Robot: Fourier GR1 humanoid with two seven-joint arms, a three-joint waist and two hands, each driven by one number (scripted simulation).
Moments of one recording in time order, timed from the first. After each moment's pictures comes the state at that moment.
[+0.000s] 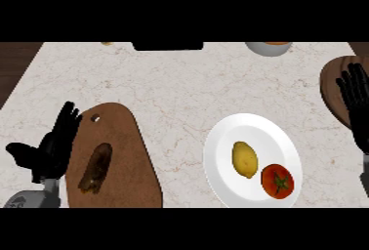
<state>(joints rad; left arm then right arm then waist) -0.07 0.36 -0.09 -1.33 0.36 0.19 -0.13 -0.19 -0.55 0.04 -1.42 -0.37 -0.14 -0.16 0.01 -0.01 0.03</state>
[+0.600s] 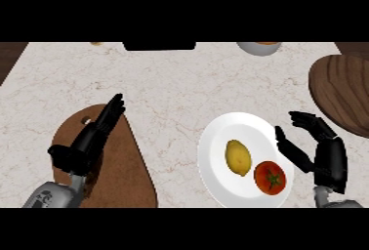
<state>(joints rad) -0.14 0.35 -0.31 -1.50 0.25 0.08 -0.06 -0.02 -0.36 0.22 -1.57 -0.04 -0.63 -0.01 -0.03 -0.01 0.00</state>
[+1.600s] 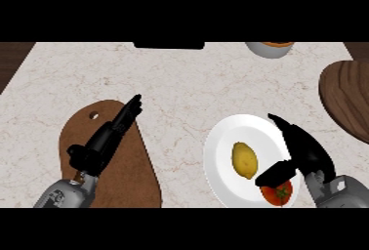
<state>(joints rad) -0.18 0.31 -0.37 -1.54 0.21 0.05 0.01 -0.28 -0.60 0.54 -1.72 0.21 -0.05 1.00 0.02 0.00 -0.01</state>
